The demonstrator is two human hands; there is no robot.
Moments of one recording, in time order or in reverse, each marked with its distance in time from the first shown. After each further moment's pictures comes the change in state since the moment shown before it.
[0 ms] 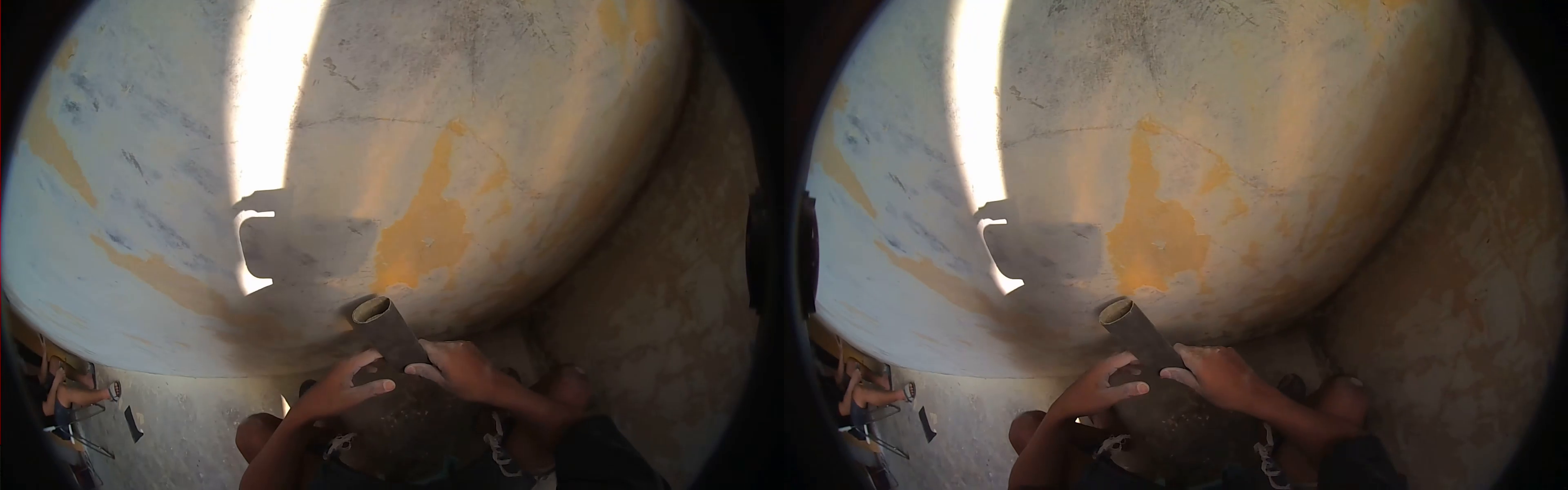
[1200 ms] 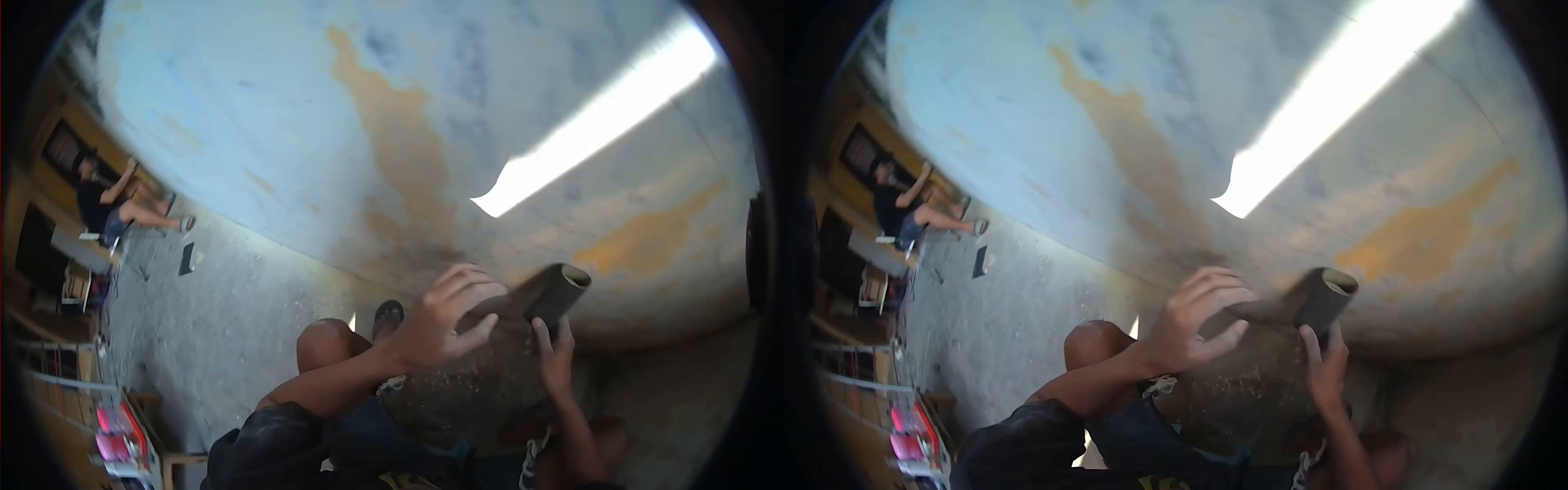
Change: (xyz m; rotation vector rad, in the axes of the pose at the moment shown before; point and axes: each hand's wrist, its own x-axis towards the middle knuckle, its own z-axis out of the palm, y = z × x) left_hand -0.049 0.003 -0.019 0.612 0.705 0.571; right_hand 0.023 0.026 0.068 0.548 0.246 0.337
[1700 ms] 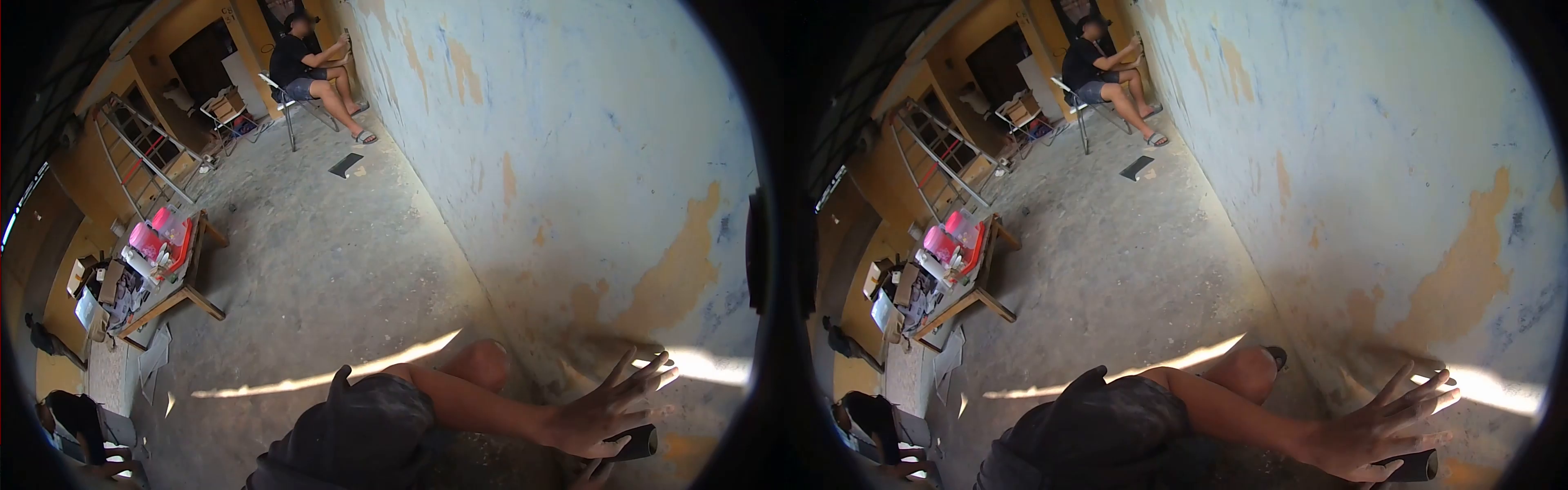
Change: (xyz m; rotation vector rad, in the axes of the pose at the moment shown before) left_hand 0.017 0.001 0.023 0.091 0.283 0.129; right_hand 0.002 -0.025 0.013 -0.285 -0.014 -0.166
